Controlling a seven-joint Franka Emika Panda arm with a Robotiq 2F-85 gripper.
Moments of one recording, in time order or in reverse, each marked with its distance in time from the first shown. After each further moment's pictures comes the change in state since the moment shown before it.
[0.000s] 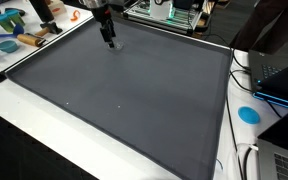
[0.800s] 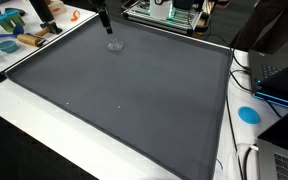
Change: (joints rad) arm 0.010 -0.155 -0.005 0.045 -0.200 -0.204 0.000
